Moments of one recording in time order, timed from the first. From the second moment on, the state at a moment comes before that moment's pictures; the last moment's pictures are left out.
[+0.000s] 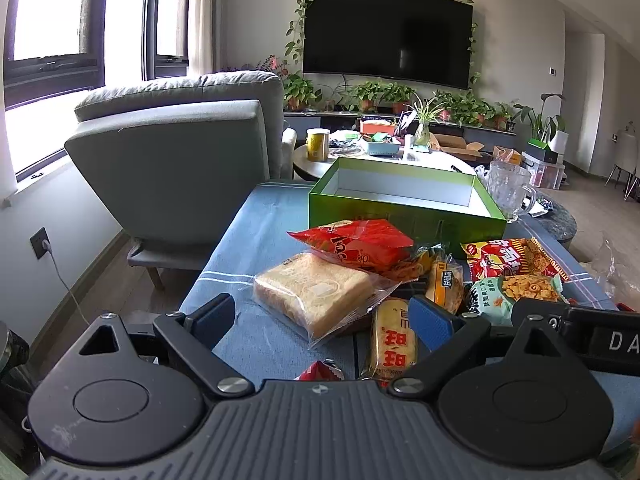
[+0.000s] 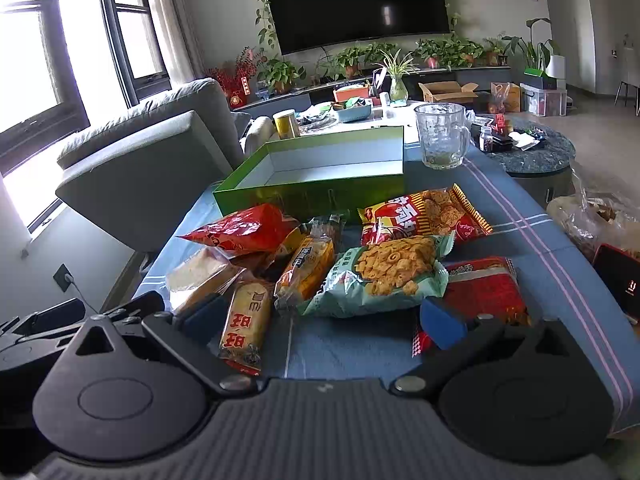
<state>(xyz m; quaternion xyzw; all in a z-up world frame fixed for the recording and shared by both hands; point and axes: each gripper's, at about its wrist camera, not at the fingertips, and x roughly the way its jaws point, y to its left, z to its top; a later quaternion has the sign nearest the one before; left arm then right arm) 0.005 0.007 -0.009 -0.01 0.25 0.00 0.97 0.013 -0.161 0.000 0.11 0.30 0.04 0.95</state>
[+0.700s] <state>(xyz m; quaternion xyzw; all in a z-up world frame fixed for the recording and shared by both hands) 0.005 0.008 -0.011 -0.02 0.25 0.00 0.97 0.012 -0.159 -0.002 0.11 0.31 0.05 0.94</state>
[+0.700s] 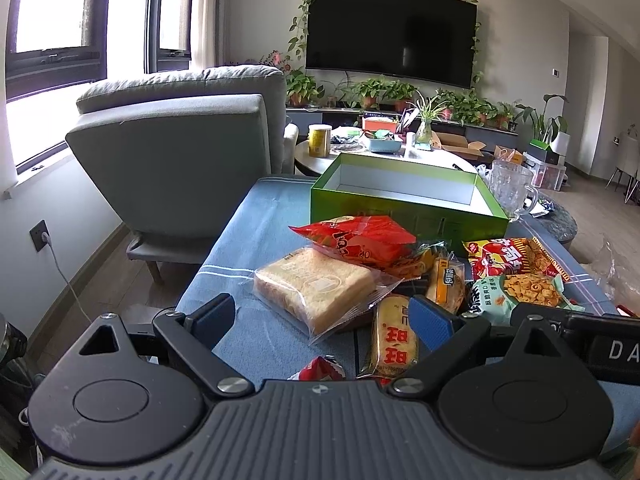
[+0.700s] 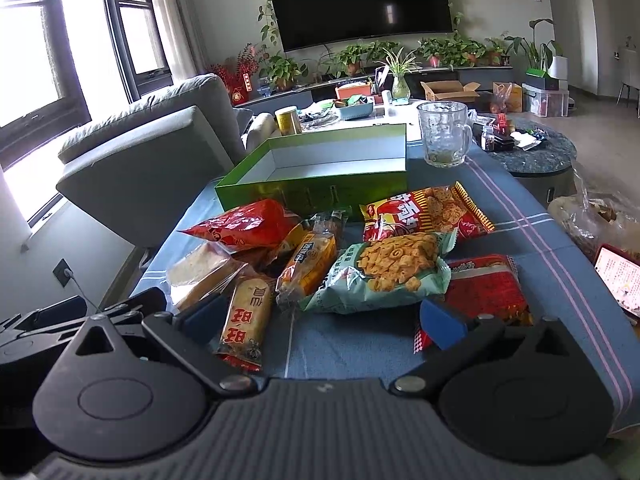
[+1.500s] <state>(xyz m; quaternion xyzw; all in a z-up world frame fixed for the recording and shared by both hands) 0.006 0.011 -0.010 -0.02 0.26 0.00 0.97 0.015 -0.156 -0.002 0.11 0.31 0.06 0.94</state>
